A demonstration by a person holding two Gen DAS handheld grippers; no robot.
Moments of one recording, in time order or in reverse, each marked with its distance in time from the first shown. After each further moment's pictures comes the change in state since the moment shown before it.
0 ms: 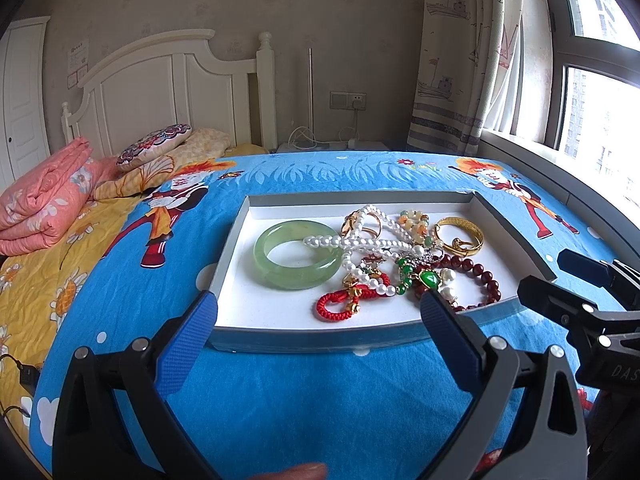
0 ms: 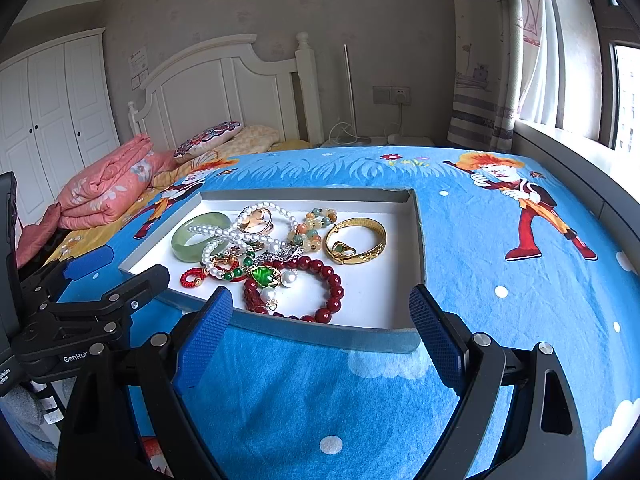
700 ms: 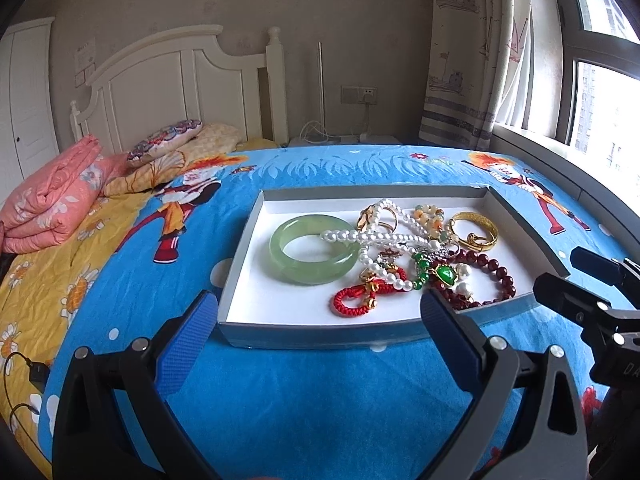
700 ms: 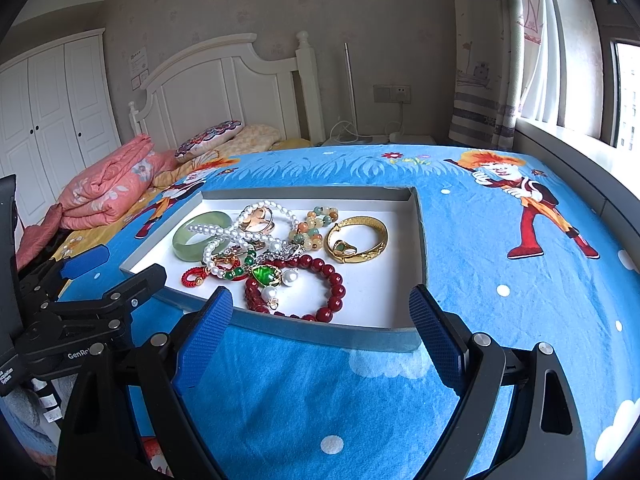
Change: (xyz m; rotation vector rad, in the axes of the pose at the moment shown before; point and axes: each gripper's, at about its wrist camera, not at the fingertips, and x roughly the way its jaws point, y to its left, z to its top) left arm 0.002 0.005 0.001 -0.015 0.048 0.026; right arm 0.000 0.001 0.000 0.003 0.001 0.006
